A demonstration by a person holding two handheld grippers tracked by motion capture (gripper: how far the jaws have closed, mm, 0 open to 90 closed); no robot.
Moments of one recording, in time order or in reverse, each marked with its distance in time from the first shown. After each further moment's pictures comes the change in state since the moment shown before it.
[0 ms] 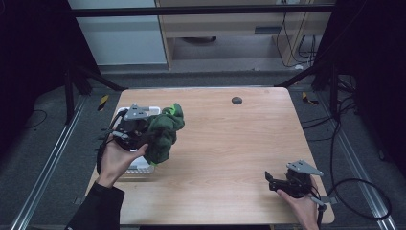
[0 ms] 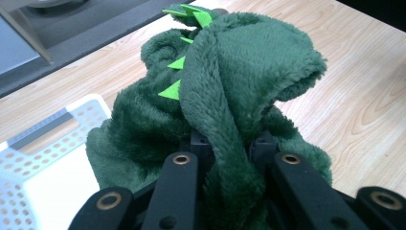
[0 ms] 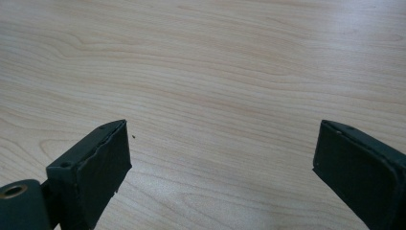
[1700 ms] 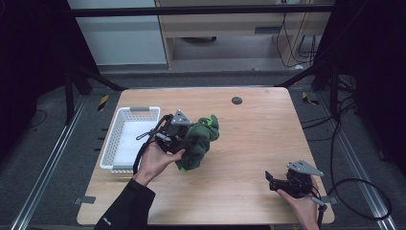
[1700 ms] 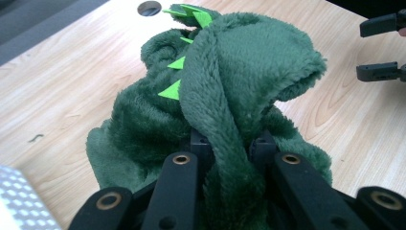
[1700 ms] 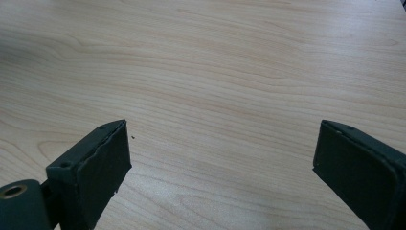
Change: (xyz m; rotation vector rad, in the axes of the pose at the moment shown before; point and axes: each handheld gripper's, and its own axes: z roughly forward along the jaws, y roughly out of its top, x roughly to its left) left arm -0.060 0.024 0.069 0.061 -0.146 0.091; right arm 0.000 0.000 -0.001 -0.010 -0.004 -0.007
